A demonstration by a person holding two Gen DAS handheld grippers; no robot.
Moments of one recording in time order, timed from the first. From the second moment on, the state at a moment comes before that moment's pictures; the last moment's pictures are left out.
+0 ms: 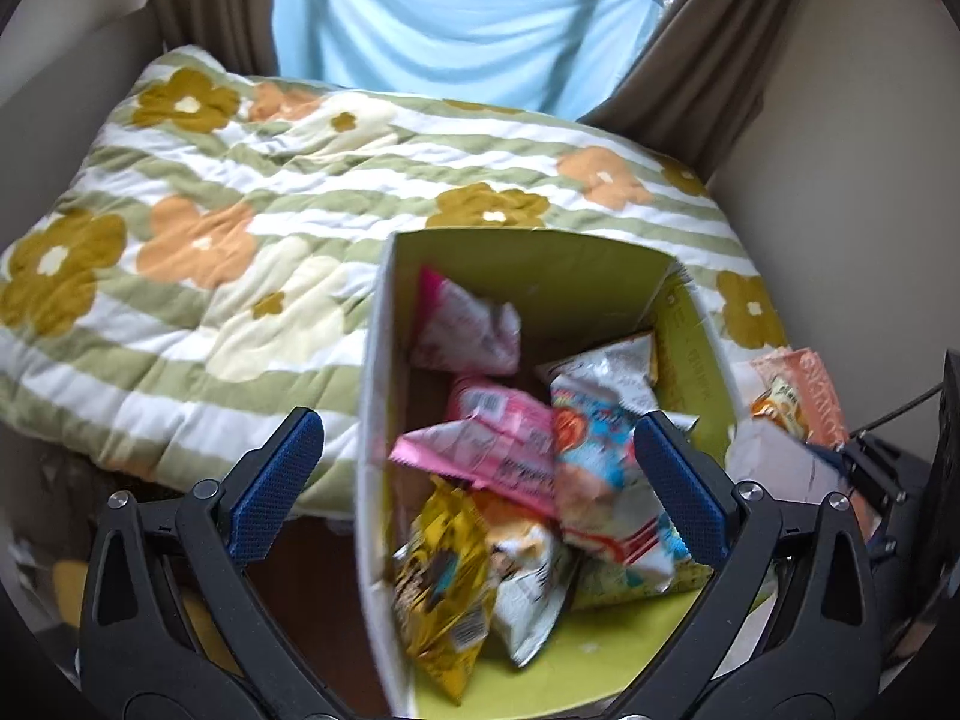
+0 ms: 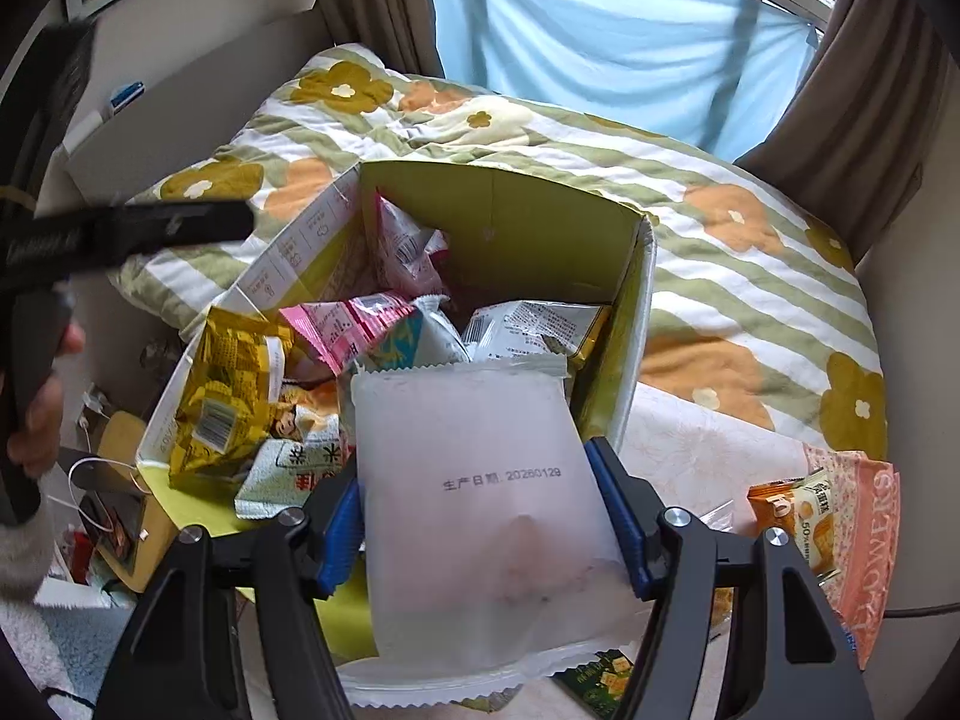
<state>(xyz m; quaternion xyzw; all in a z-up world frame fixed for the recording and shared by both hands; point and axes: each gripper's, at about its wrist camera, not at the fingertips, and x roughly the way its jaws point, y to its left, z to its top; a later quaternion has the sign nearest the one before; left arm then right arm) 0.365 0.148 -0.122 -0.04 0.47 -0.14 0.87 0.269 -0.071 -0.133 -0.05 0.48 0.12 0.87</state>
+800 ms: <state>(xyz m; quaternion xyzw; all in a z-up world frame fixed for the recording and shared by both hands) 0.321 0.142 -0.111 -0.02 0.45 -0.18 0.87 0.236 -0.062 -0.119 -0.04 0.45 0.10 0.89</state>
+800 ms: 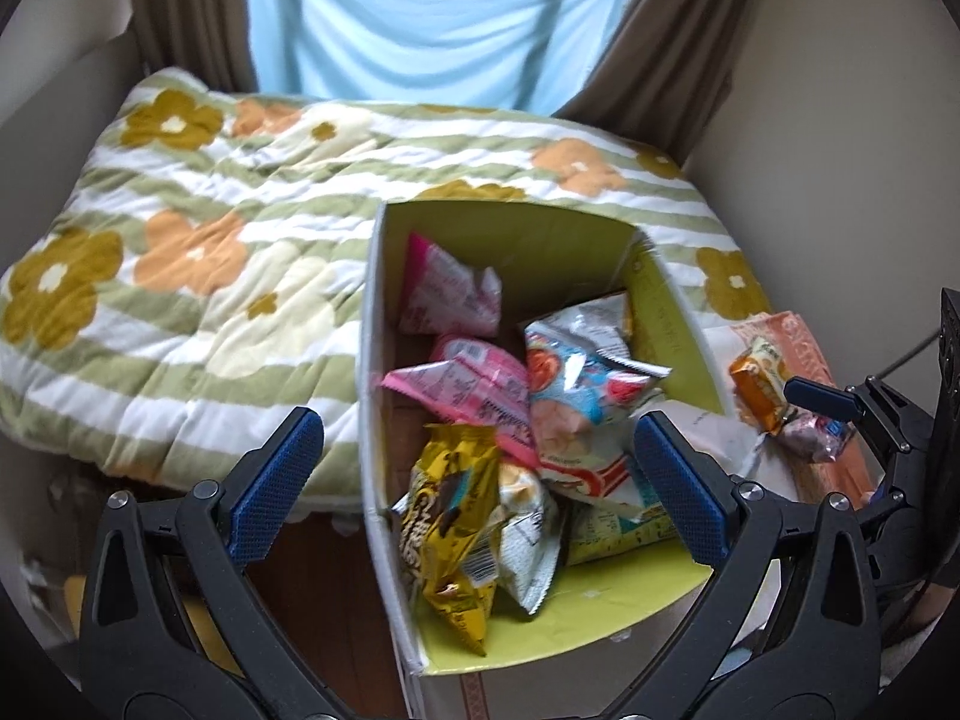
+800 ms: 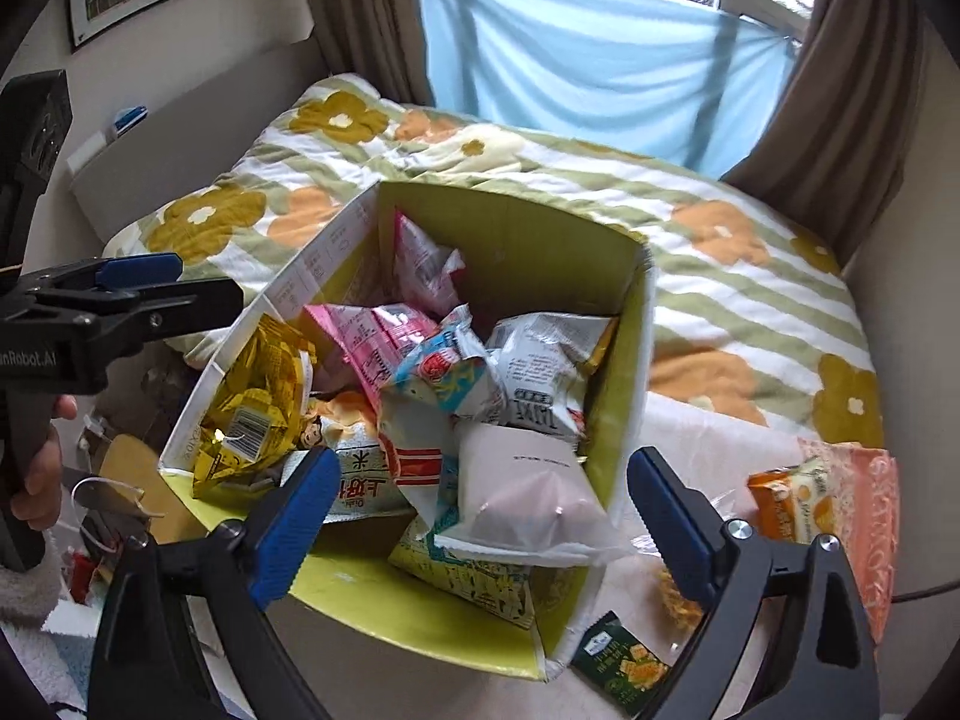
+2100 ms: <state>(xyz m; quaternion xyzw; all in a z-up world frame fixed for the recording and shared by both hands) 0.297 -0.219 -0.133 -0.03 0.51 -0.23 0.83 0.179 -0.390 -0.142 0.03 0.50 0.03 0.86</state>
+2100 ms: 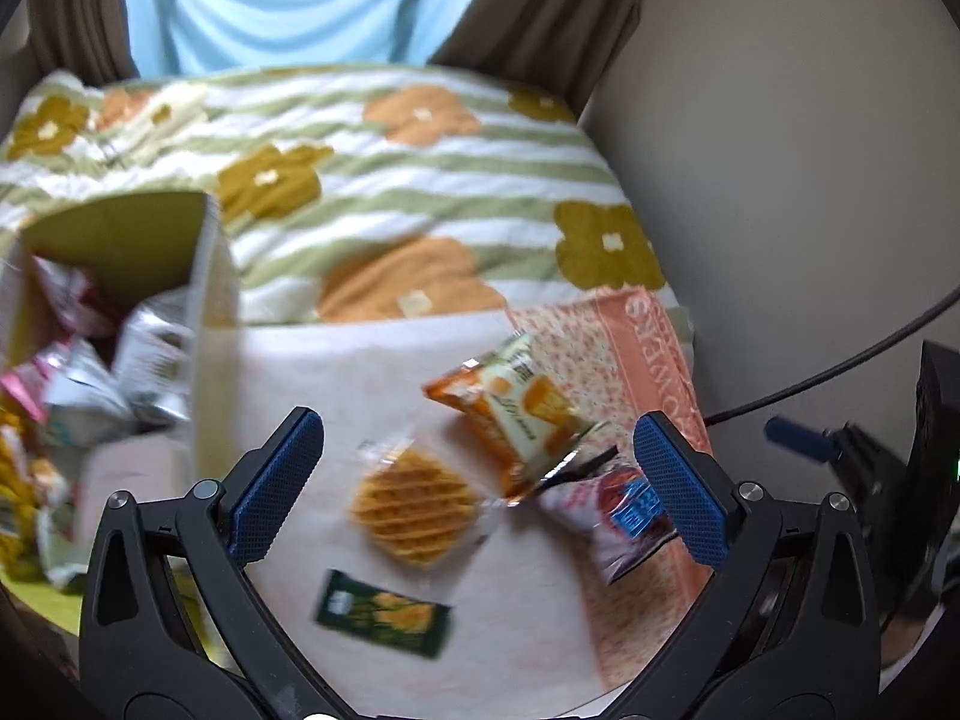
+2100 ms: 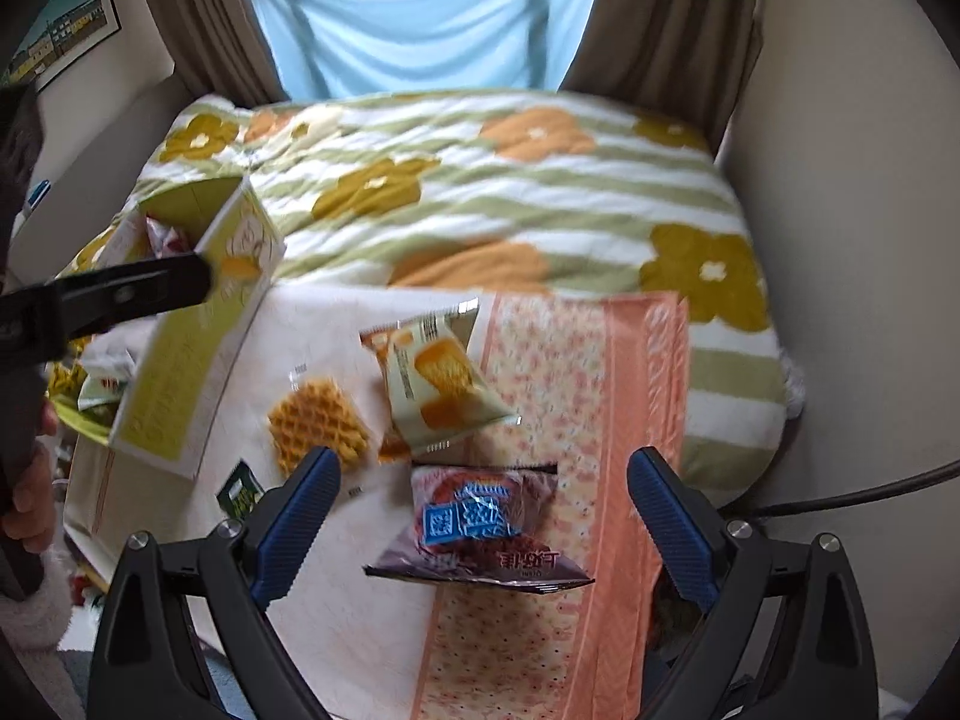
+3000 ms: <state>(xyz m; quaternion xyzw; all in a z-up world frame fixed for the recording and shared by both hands) 0.362 -0.326 -0.286 -0.01 0.64 -0.17 0.75 0.218 -0.404 -0.237 0.07 0.60 0.03 0.79</state>
